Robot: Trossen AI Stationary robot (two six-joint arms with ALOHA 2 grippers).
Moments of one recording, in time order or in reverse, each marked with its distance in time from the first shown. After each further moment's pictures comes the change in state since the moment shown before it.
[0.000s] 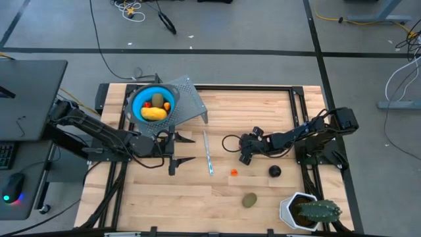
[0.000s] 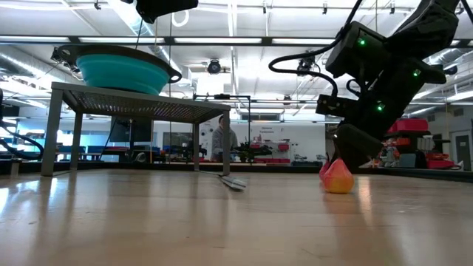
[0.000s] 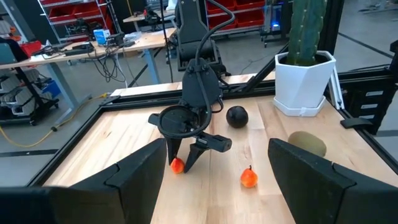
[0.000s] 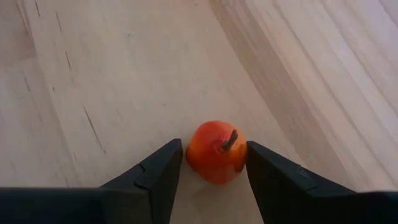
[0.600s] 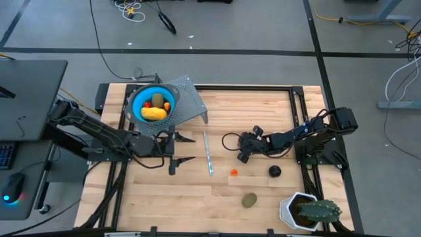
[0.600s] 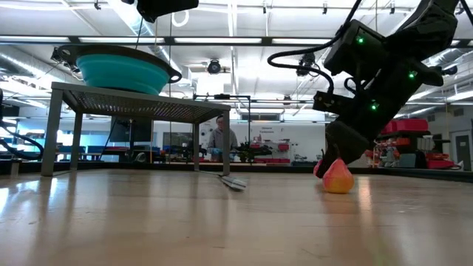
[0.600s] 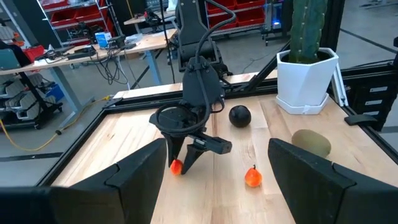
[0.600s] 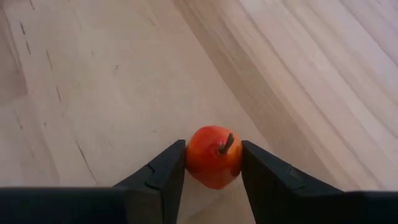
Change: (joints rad) left arm 0.004 0.000 0.000 0.001 0.000 0.028; right arm -0.003 0.003 -0.001 0.060 0.058 0.038
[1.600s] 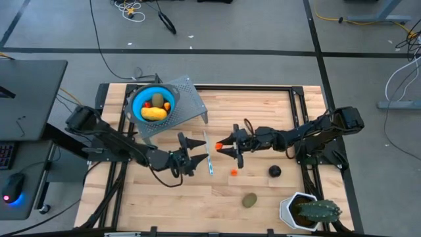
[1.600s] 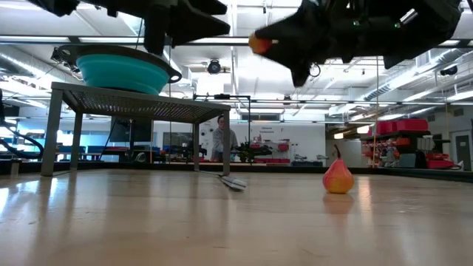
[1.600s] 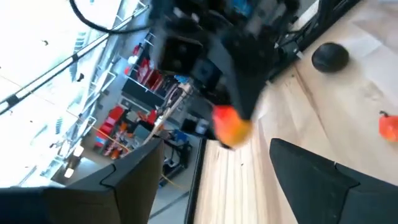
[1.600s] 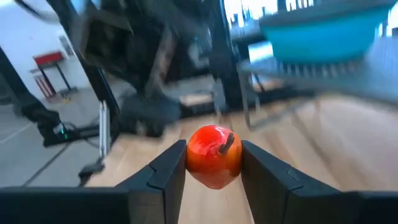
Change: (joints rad) left arm -0.048 0.384 0.001 0.517 -0.314 0.813; right arm -0.004 -0.080 0.003 0.872 -0.476 -0.211
